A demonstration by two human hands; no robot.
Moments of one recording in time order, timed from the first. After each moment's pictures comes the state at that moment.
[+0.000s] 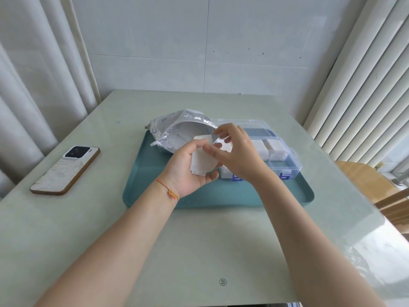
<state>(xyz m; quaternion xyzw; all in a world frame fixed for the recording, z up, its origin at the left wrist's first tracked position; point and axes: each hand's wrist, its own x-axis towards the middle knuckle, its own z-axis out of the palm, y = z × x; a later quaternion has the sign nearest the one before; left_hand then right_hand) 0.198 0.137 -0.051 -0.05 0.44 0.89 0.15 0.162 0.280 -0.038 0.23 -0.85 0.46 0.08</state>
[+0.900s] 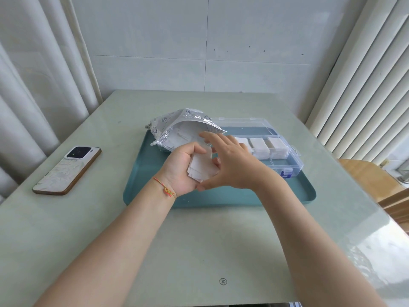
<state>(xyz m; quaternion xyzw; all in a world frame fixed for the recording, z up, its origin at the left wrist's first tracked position) 0.198 0.135 -0.049 -0.02 0.38 0.90 0.21 0.175 0.282 -0.033 0.35 -0.91 0.21 0.03</state>
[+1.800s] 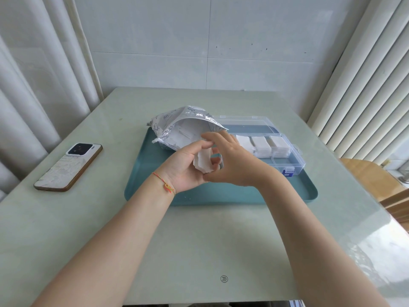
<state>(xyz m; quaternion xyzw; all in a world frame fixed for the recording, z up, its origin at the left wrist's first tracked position) 0.199 0.131 -0.049 -0.04 0.43 0.88 0.21 0.174 0.282 -0.034 0.35 -0.88 0.30 -0.02</state>
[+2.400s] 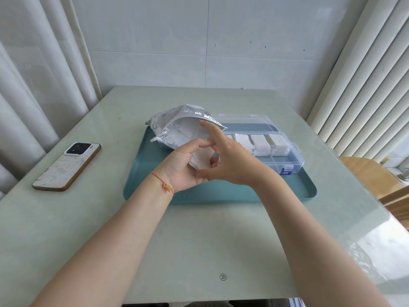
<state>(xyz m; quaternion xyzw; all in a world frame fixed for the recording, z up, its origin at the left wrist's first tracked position) 0.205 0.132 -0.043 -0.04 0.44 0.87 0.22 0.177 0.278 -0.033 0.35 -0.88 0.33 -0.01</state>
